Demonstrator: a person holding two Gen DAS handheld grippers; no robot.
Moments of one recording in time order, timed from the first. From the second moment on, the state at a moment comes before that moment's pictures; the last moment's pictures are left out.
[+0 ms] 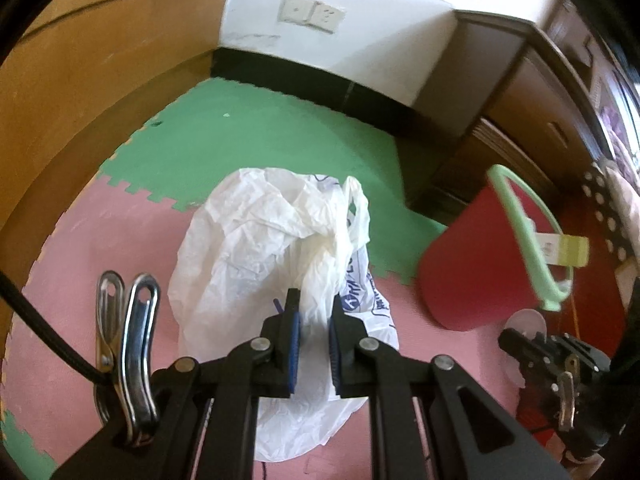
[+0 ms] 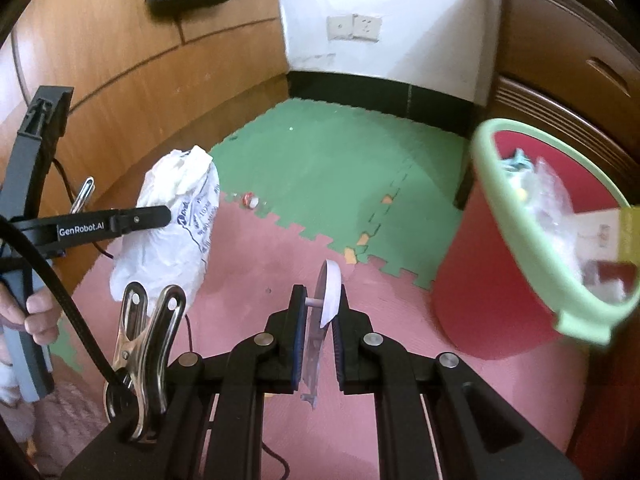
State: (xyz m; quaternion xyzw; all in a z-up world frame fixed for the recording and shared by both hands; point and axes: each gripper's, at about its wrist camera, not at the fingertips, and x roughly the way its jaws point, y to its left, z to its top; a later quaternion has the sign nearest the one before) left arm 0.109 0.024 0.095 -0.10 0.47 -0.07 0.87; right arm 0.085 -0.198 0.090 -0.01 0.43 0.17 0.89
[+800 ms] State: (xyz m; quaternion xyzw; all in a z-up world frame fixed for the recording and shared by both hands) left arm 0.131 -0.158 0.189 -0.05 0.43 -0.17 0.88; right arm 0.064 -0.353 0.142 0.06 0.39 0.12 0.91
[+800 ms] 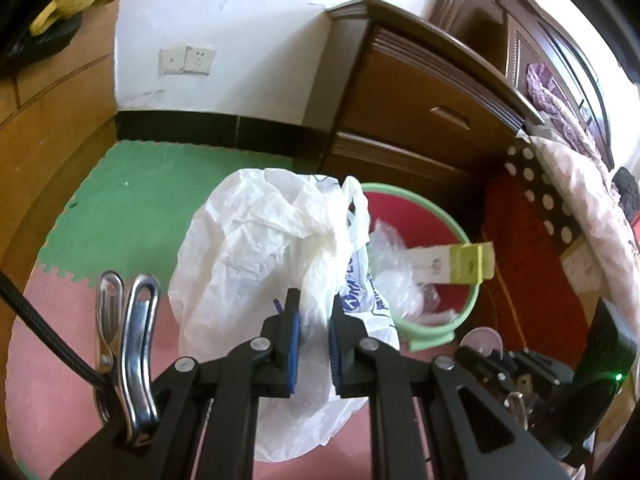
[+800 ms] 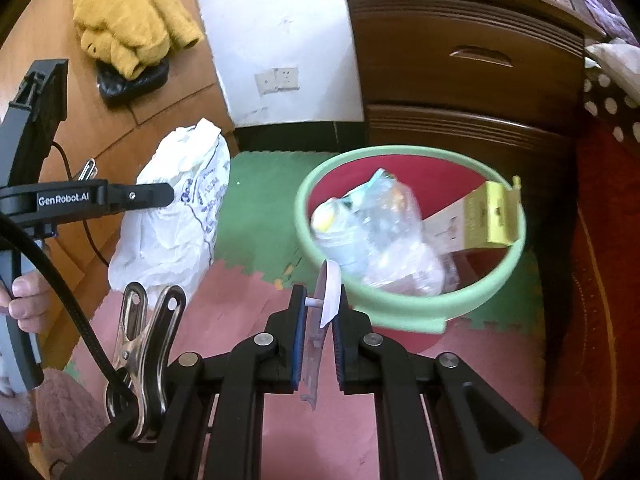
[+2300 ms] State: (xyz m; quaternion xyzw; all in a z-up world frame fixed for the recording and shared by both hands) left arm 0.216 -0.294 0.143 -0.01 0.42 -0.23 0.88; right arm 0.120 -0.408 0.113 0.08 0.39 0.10 0.91
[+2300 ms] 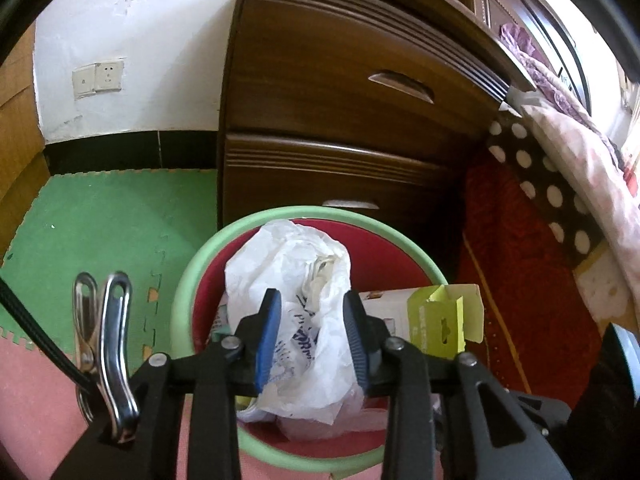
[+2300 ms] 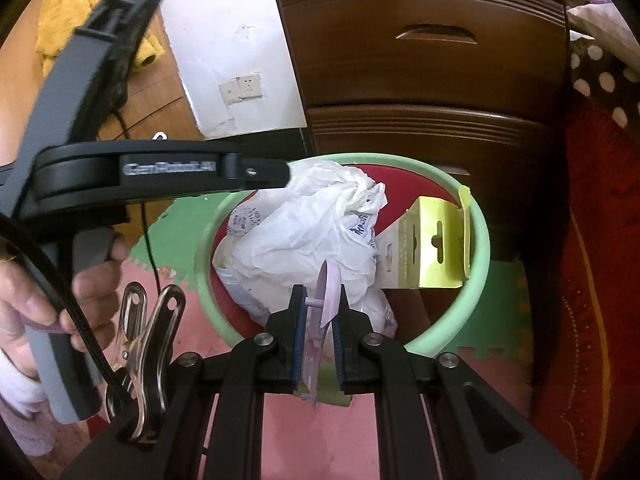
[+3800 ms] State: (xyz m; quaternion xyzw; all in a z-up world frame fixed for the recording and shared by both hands) left arm 0.104 -0.082 0.192 -0.01 0.41 -0.06 0.91; right arm 0.044 -0.294 0.192 0.06 0.30 0.13 0.94
